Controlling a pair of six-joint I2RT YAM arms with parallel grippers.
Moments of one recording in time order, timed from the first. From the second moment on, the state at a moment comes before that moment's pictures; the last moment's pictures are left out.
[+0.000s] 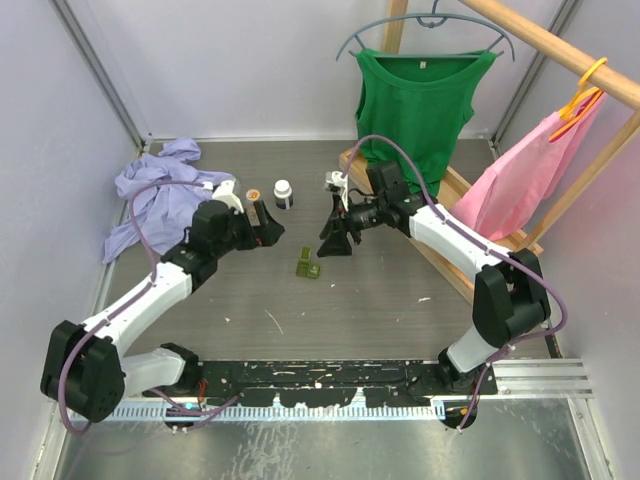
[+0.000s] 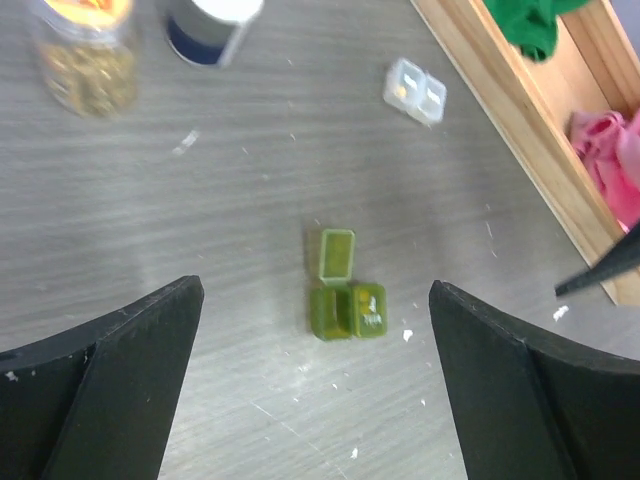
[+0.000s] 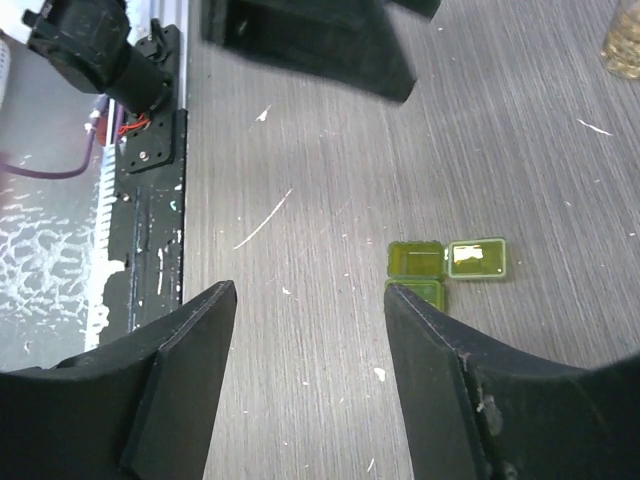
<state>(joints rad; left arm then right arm) -0.44 1.16 0.70 0.00 0.09 -0.55 0.48 1.59 1.21 -0.39 -1.01 -0.31</state>
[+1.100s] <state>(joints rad) -0.29 1.97 1.70 -0.68 -0.14 -0.38 0.45 1.58 1.17 -0.37 -1.07 -0.32</state>
